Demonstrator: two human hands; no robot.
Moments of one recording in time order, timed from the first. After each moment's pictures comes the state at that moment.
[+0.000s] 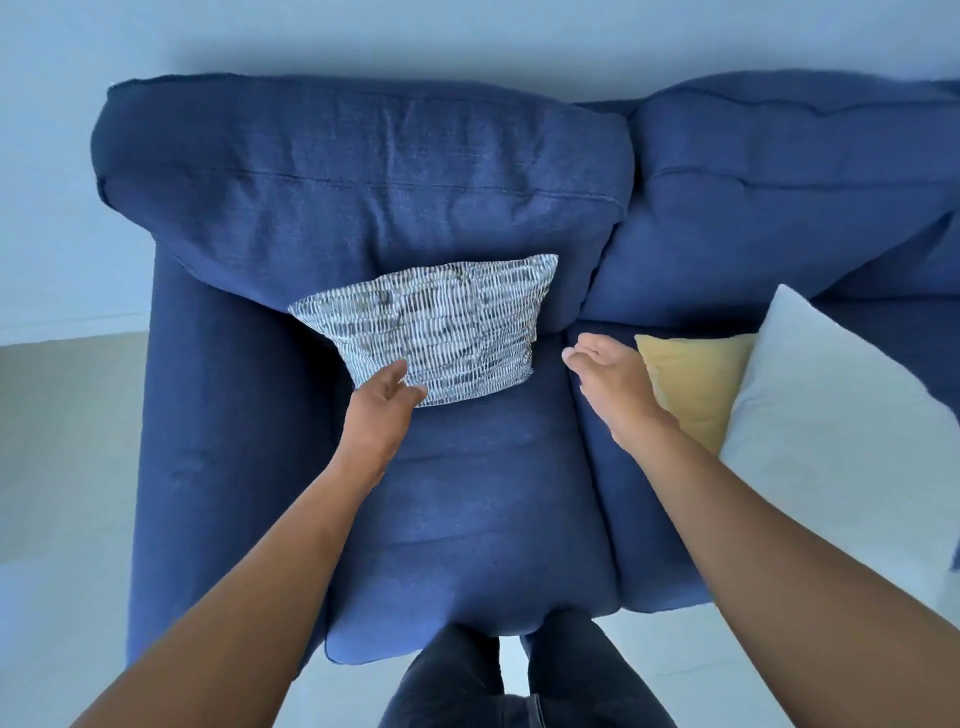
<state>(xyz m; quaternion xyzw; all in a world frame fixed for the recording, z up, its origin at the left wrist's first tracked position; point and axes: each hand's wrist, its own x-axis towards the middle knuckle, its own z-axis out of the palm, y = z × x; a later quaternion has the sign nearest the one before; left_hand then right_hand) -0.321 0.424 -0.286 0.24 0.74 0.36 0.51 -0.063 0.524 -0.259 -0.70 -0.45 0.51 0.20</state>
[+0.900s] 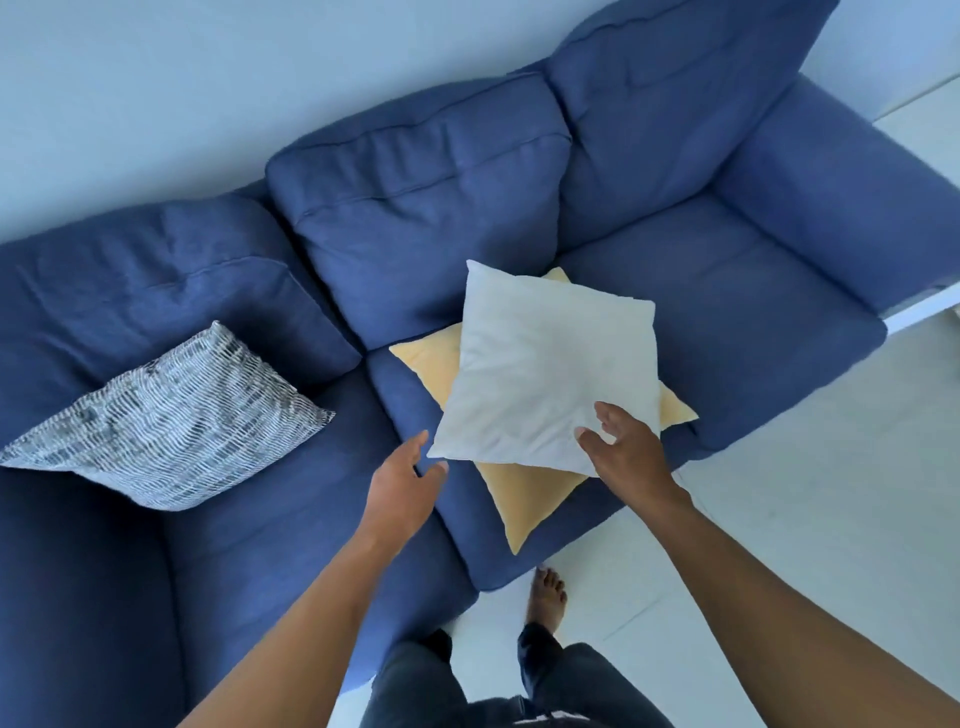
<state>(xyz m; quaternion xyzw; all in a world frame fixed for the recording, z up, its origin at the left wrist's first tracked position) 0.087 0.397 -0.263 0.48 0.72 0.12 0.49 0.374 0.387 -0.259 -0.78 -0.39 0.44 0.21</state>
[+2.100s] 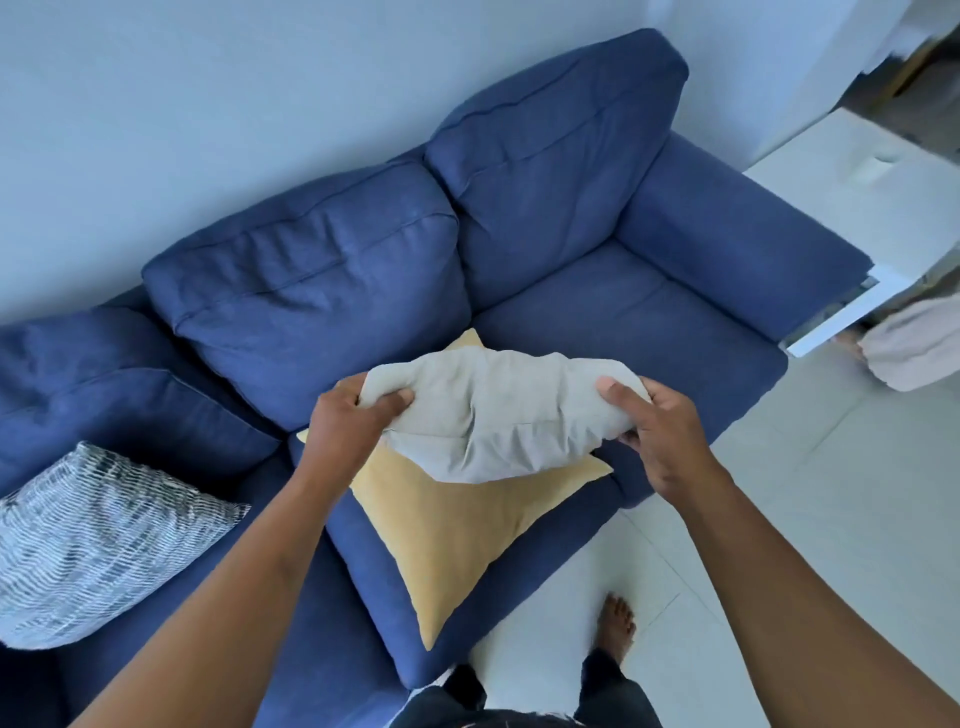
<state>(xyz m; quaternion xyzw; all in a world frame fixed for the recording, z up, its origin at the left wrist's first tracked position) 0.238 0.539 -0.167 0.49 0.63 0.30 0.52 0.562 0.444 -0.181 -0.67 -0.22 0.50 0.51</state>
